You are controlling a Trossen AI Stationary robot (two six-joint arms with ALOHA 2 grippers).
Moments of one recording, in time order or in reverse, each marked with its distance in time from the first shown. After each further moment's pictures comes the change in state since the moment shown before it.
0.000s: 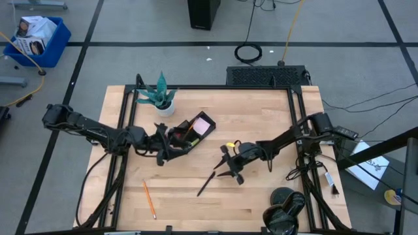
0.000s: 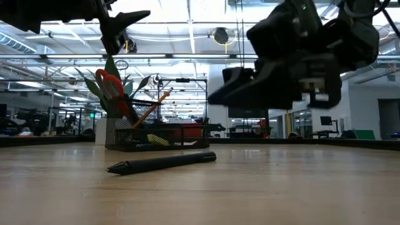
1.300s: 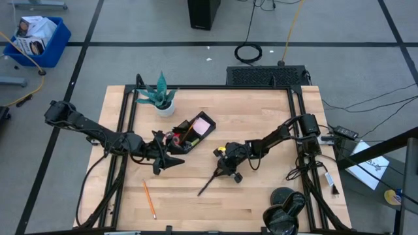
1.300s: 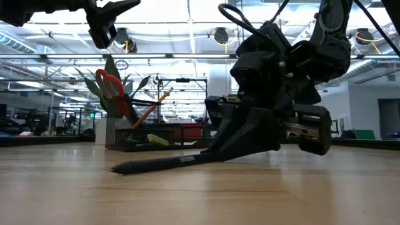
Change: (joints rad) left arm -0.143 0.000 0.000 -0.010 -0.095 0.017; right arm -0.060 0.164 0.139 -0.237 -0.161 -0.207
